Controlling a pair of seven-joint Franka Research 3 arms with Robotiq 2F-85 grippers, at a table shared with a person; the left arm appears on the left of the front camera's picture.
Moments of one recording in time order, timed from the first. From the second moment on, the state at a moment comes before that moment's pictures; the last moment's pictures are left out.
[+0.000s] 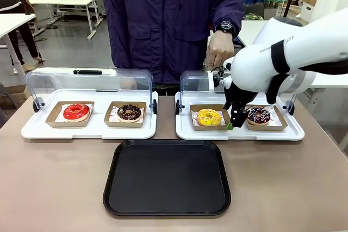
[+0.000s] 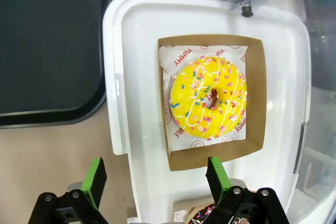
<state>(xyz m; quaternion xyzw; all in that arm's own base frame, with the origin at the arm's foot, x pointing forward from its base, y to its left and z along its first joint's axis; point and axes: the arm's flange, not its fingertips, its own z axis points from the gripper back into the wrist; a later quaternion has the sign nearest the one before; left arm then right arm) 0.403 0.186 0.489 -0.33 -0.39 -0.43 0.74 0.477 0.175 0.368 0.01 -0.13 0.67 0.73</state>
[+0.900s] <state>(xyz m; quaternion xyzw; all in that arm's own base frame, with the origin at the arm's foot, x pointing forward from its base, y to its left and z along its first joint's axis) 0.403 0.186 0.489 -0.33 -0.39 -0.43 0.74 0.488 0.179 0.335 -0.04 -0.13 0.68 0.72</state>
